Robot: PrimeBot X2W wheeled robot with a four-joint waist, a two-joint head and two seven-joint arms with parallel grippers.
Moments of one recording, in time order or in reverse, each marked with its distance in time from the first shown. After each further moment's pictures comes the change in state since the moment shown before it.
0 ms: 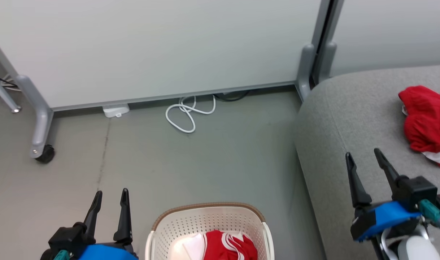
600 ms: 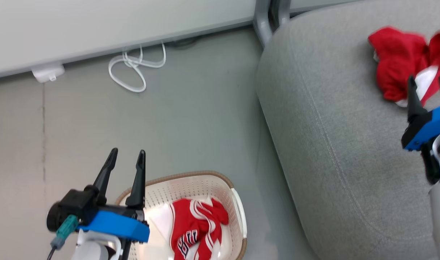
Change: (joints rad) left arm -0.157 0.067 -0.139 -0.045 -0.022 -0.003 0.000; right arm -0.537 -0.168 -0.157 0.513 0.012 0.000 0.074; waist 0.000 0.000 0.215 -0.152
